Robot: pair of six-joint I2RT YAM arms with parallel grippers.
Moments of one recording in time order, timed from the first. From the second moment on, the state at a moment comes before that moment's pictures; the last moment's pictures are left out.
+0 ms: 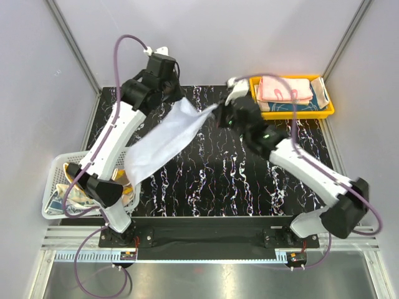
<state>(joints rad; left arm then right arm) -0.54 1.73 2.09 -0.98 -0.23 -0.59 0.73 1.42 1.27 -0.12 0.22 0.34</state>
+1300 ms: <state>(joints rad) -0.74 1.16 1.92 -0.85 -0.12 -0.76 0.77 1.24 2.03 -1.01 0.06 -0.03</state>
